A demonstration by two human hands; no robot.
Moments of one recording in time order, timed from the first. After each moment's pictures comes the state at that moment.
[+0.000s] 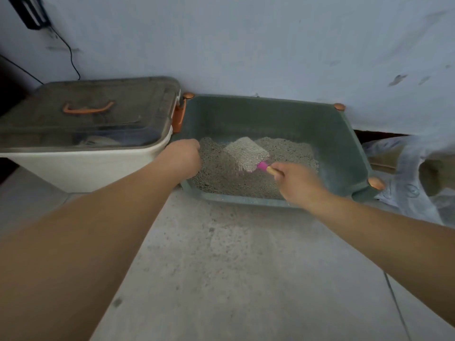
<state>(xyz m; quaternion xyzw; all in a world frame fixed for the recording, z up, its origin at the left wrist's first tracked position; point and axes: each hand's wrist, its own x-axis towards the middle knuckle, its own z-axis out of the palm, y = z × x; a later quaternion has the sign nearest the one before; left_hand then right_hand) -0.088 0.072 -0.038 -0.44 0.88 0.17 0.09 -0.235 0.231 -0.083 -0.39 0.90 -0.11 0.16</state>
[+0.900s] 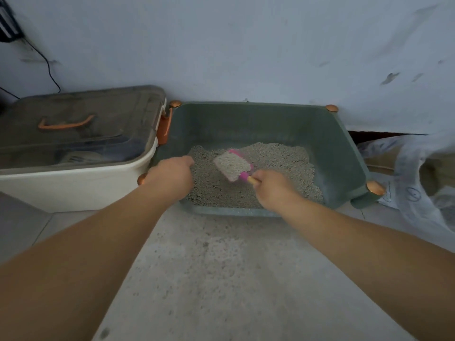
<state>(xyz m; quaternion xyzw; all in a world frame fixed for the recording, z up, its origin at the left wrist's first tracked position) -0.097 0.061 -0.068 -0.46 0.87 0.15 0.09 -0.237 0.194 -0.112 -0.33 0.90 -0.16 0.22</state>
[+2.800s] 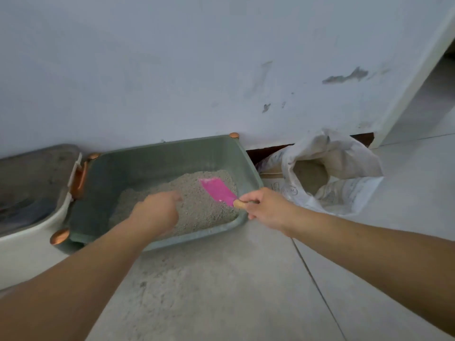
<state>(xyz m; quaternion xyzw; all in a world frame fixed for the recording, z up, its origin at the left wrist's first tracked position) -0.168 0.155 -0.047 -0.29 0.94 0.11 0.10 -0.268 0.356 -0.030 -0.22 0.86 -0.36 0.30</state>
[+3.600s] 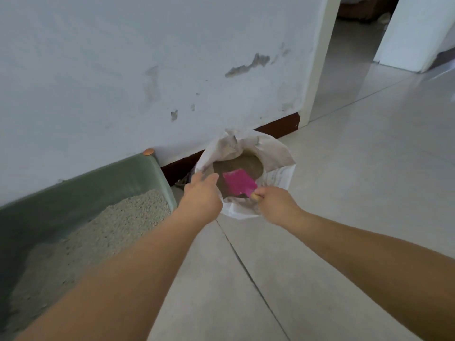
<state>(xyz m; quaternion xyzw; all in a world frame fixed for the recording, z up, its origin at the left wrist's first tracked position) -0.336 0.355 -0.031 -0.16 0.96 0.22 0.08 -0.388 0.506 -0.080 -0.12 0.94 -0.26 0.17</state>
